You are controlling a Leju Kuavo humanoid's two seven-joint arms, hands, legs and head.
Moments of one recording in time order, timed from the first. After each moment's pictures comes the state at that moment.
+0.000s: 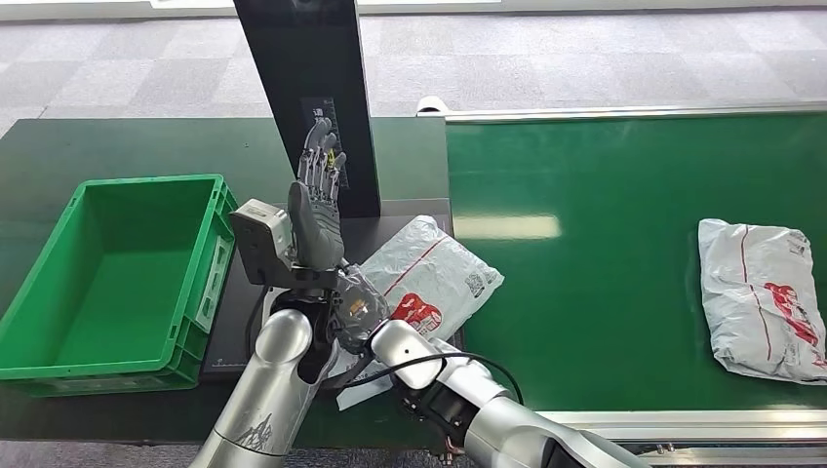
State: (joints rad) left arm -0.45 -0.31 -0.37 -1.19 -0.14 0.24 -0.48; right arm -0.77 0.33 1.19 -0.34 0.92 -0.67 -0.22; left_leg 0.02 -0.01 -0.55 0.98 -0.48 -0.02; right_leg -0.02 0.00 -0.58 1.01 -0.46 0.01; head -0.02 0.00
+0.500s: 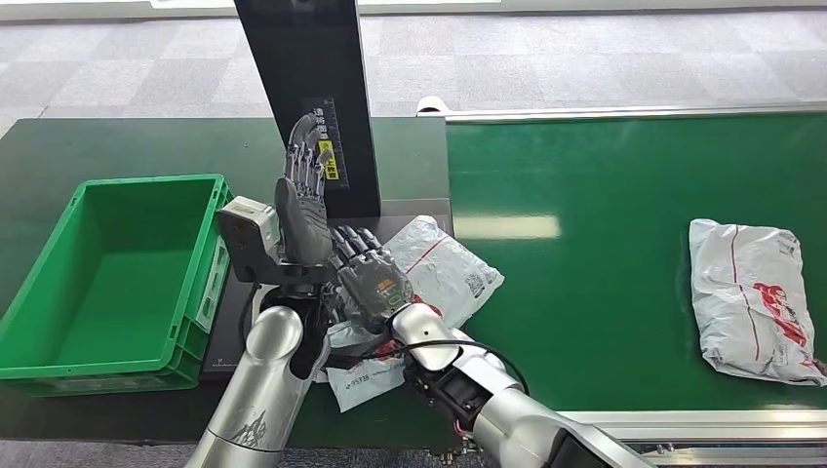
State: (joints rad) left arm -0.45 -0.31 -0.33 -1.20 -0.17 0.24 -0.48; right arm -0.78 0.32 1.05 -0.31 0.88 -0.65 -0.21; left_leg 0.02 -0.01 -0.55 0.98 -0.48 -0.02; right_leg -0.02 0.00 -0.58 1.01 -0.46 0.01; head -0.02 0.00
